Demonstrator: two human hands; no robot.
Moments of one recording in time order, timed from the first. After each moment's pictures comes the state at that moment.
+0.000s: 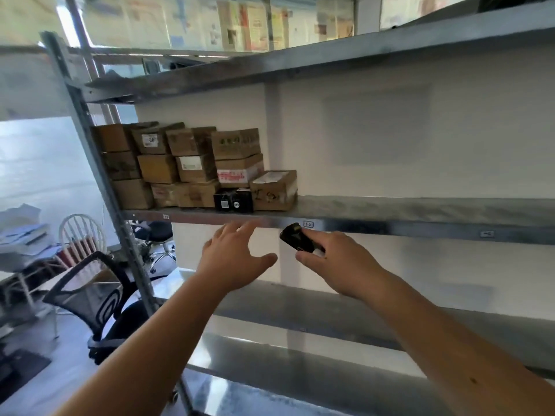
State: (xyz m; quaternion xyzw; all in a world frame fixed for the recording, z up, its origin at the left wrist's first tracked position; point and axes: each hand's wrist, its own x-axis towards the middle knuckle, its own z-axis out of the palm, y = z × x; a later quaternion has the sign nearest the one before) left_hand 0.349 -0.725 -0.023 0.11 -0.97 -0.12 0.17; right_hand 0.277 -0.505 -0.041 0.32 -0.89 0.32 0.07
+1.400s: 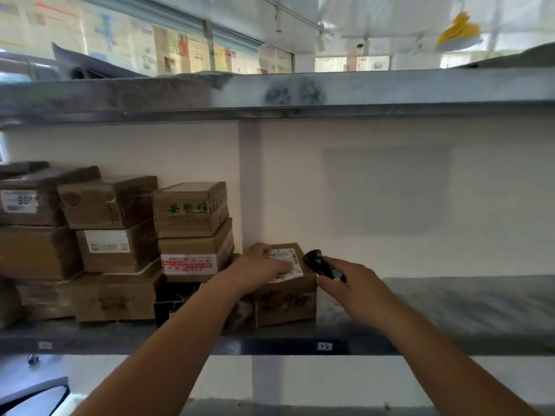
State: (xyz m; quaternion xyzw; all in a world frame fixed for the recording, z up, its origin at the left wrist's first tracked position) left_hand 0.020 -0.817 0.036 0.02 -0.92 -0.40 -0.01; right_hand 0.038 -0.581 0.003 0.18 -0.91 0.36 0.11
